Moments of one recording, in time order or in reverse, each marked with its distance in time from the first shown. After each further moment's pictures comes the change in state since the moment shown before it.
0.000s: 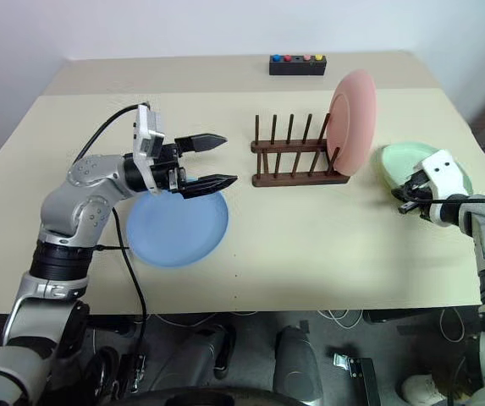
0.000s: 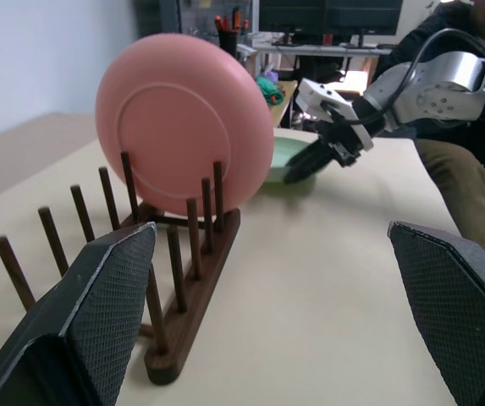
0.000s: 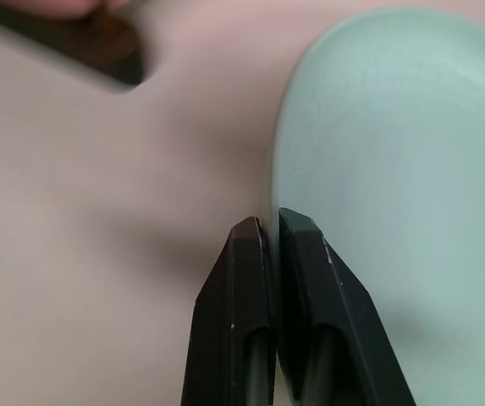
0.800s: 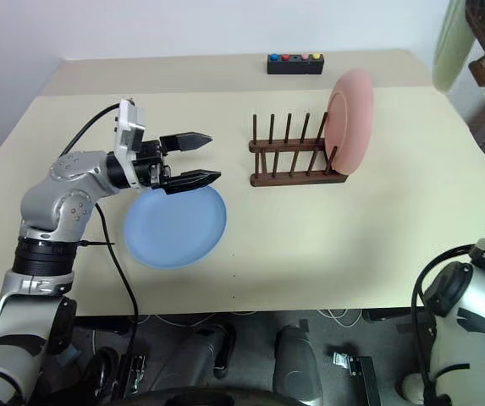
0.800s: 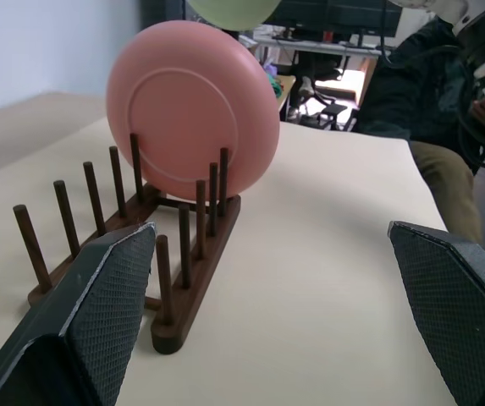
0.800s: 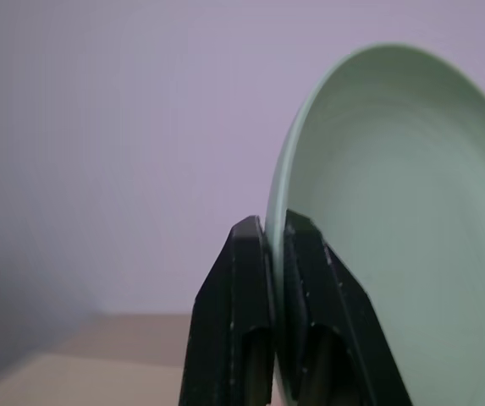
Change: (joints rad) left arm -0.004 0.076 0.057 0.035 -0.058 0.060 -0.055; right arm -0.418 0.192 -0.430 -0.319 0.708 0.350 -0.235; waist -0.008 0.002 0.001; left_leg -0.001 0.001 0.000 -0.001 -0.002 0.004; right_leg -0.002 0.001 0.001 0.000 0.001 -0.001
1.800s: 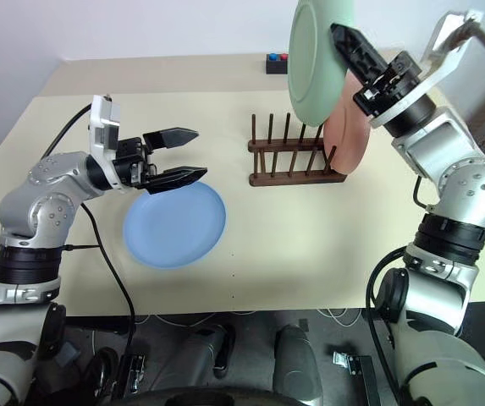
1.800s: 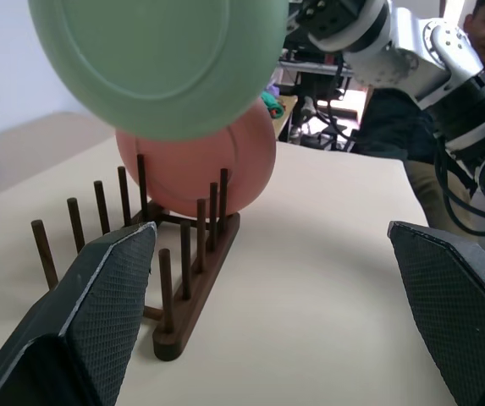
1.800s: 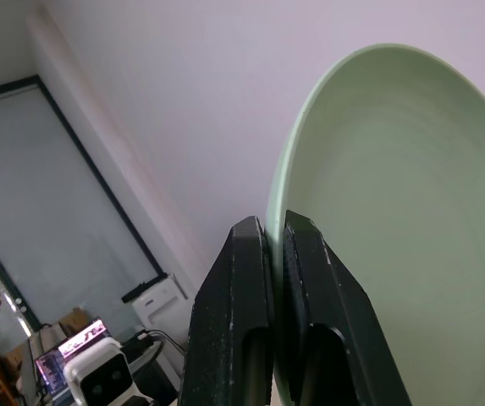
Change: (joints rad) left arm 0.048 0.040 0.051 -0.073 -0.077 0.032 0.010; right arm 0.060 0.235 0.152 -0.074 0.344 0.149 -0.078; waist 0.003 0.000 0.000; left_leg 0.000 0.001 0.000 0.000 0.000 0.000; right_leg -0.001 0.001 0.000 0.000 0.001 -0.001
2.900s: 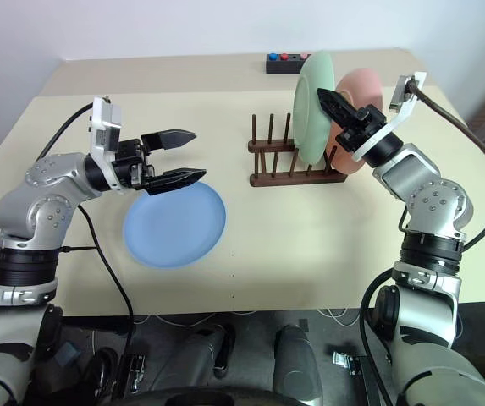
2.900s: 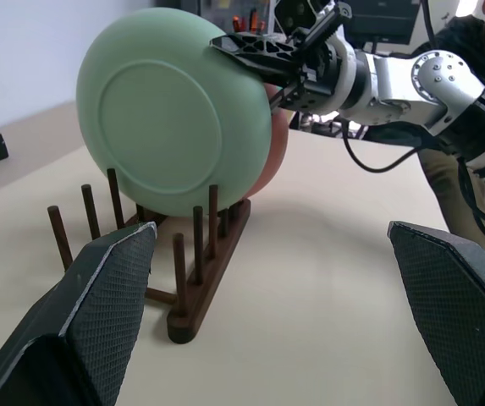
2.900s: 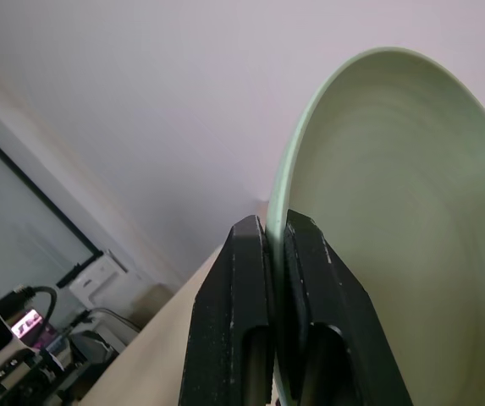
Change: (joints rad) left arm 0.012 0.017 -0.004 -0.012 0.018 -0.004 0.018; right arm 0.106 0.022 0.059 0.106 -0.212 -0.066 0.069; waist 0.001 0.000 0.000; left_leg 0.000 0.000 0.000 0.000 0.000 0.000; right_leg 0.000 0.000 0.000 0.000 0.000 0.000
